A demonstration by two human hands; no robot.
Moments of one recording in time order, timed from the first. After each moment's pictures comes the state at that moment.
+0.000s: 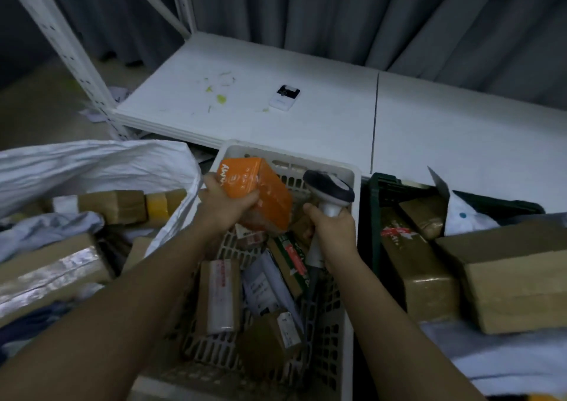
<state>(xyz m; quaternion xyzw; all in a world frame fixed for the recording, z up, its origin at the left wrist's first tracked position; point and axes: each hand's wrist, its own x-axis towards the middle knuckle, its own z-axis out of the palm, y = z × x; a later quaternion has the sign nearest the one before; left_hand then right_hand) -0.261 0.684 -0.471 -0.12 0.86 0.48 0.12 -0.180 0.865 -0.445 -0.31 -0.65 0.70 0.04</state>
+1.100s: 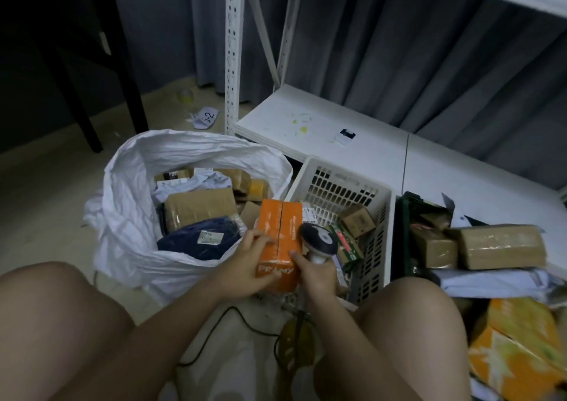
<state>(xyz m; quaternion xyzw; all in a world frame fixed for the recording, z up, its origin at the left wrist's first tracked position) 0.014 0.473 -0.418 0.20 0.89 0.39 0.11 0.026 0.635 -0.409 -0.33 -0.68 0.65 -0.02</state>
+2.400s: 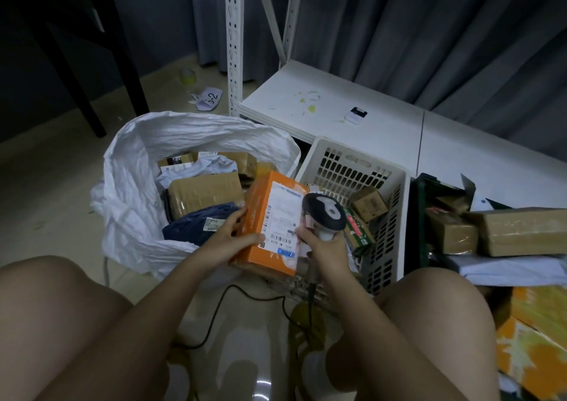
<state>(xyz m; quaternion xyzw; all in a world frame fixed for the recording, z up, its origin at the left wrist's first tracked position) -0.011 0.444 -0.425 -0.08 0.73 0.63 0.25 0.000 0.651 -0.427 -0.22 -0.68 0.70 -0.03</state>
